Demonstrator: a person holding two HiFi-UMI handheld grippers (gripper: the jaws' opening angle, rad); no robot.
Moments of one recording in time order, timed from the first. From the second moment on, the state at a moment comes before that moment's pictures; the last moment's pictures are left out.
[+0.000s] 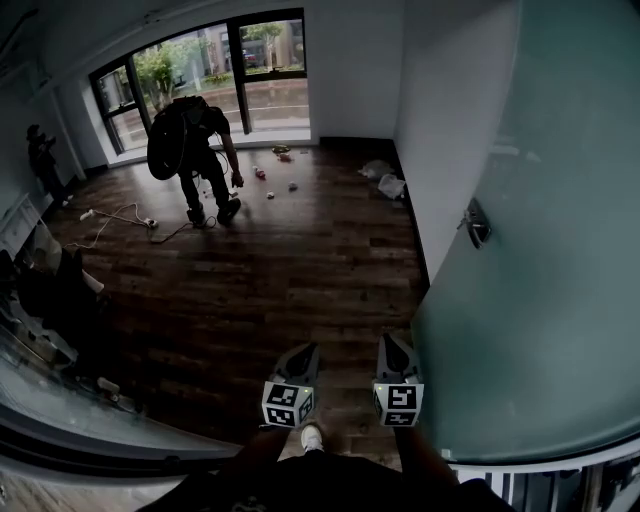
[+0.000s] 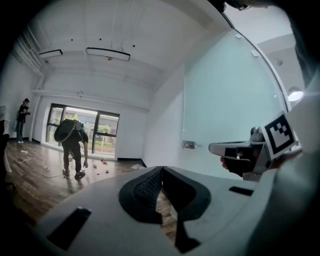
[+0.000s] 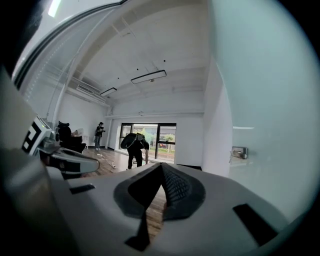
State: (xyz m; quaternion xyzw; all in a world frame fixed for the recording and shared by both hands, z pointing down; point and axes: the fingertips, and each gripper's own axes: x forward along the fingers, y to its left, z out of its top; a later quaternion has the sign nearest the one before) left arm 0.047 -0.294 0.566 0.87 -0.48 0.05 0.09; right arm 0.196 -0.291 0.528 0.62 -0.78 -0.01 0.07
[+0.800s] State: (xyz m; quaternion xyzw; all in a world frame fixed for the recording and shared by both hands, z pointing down) left arm 0.089 -0.055 0.564 0.86 -0.51 0.05 0.08; right arm 0.232 -0.060 0.537 0.60 -0.80 -0.02 0.07
